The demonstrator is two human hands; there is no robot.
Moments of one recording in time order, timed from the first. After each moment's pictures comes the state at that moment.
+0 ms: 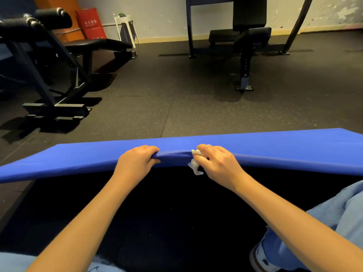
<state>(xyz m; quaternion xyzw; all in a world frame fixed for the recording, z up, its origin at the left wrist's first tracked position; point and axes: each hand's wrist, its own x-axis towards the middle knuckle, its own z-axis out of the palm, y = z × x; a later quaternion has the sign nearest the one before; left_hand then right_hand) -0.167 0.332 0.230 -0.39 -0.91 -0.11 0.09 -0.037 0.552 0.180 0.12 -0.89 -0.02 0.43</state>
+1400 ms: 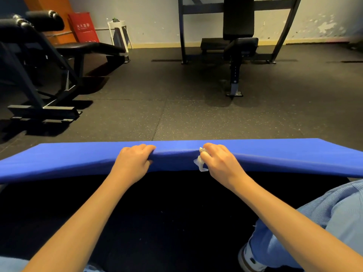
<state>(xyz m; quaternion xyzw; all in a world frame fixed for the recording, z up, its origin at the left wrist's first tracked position) -0.171 0.342 0.220 -0.43 -0.89 -0.08 0.09 -0.022 0.570 0.186 0.08 -0.90 -0.01 0.42</state>
